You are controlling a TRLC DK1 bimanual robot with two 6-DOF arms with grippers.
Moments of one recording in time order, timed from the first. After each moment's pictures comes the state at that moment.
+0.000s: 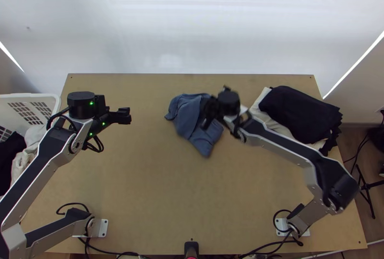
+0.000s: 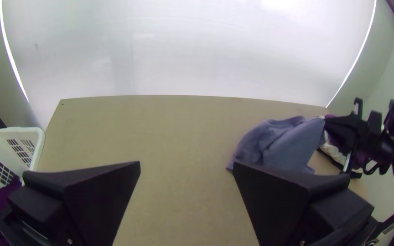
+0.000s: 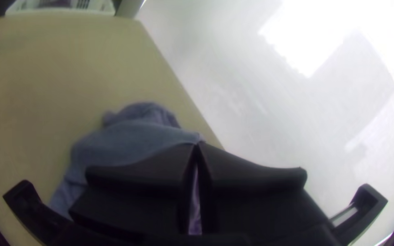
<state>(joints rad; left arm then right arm) -0.25 1.18 1.06 -0.47 -0.05 -0.20 0.67 1.71 1.21 0.12 0.09 -0.62</state>
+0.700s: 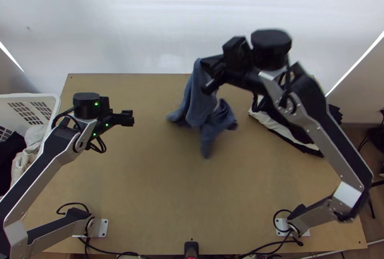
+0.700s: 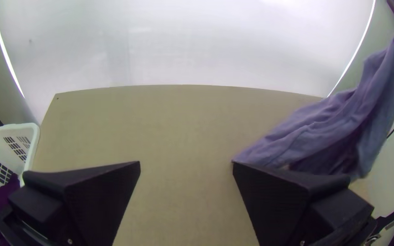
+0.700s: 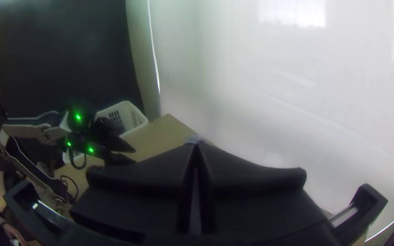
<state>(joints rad) -0.27 1.21 1.05 -0.47 -0.05 -0.20 0.69 1.65 2.06 -0.69 -0.16 0.01</state>
